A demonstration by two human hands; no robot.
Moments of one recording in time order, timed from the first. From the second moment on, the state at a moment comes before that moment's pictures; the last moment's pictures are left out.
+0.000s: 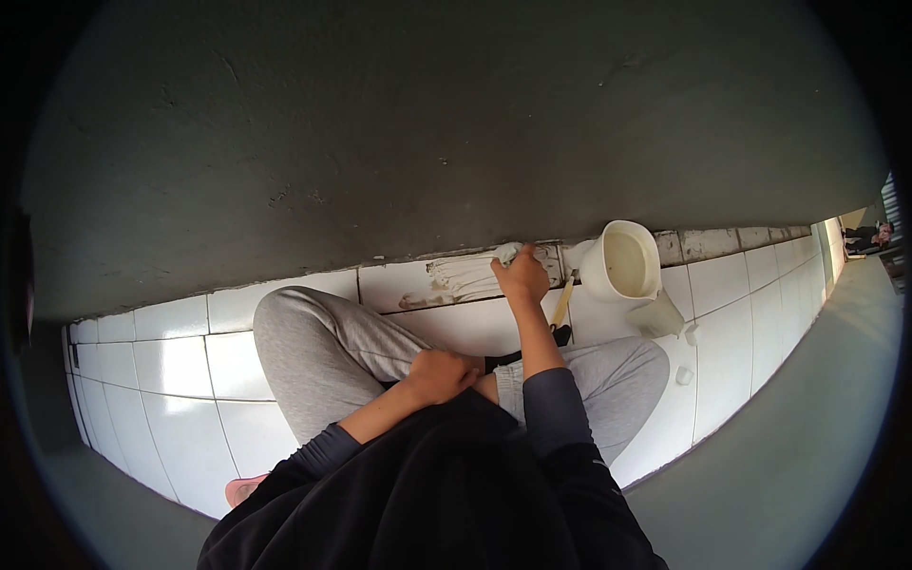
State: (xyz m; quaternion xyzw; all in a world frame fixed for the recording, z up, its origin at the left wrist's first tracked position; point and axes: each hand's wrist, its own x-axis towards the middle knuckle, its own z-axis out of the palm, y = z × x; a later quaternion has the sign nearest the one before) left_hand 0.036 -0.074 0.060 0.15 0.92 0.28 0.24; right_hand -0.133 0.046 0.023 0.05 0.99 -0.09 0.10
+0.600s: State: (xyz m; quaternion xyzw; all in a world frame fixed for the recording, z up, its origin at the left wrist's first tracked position) left_hand 0.033 -0.058 0.068 0.15 0.92 0.29 0.22; right_hand -0.157 0.095 0.034 0.09 0.98 -0.10 0.16
